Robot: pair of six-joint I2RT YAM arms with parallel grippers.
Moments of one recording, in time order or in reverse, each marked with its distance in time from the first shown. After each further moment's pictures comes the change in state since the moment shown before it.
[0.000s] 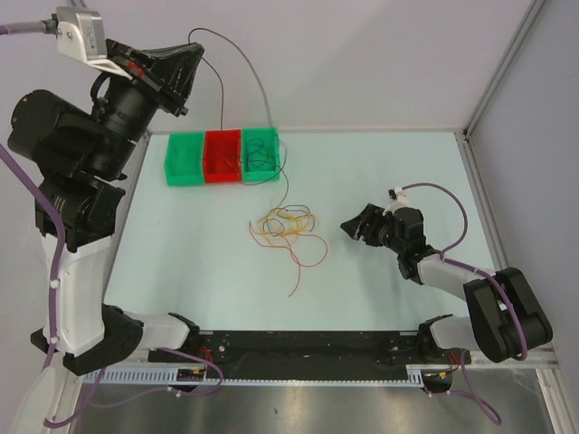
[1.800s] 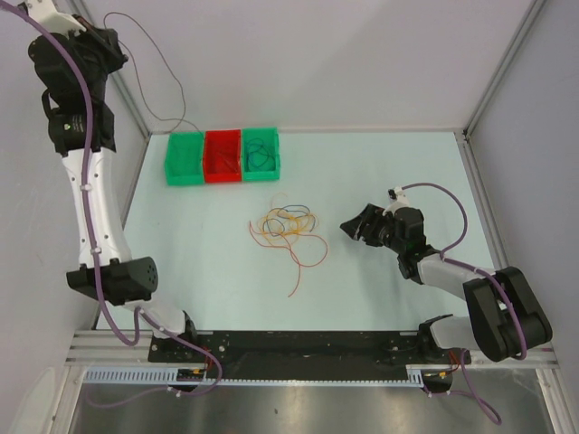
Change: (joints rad) left arm 0.668 0.329 -0.027 0.127 -0.029 -0.160; right arm -0.005 0.003 0.000 0.003 -0.018 0.000
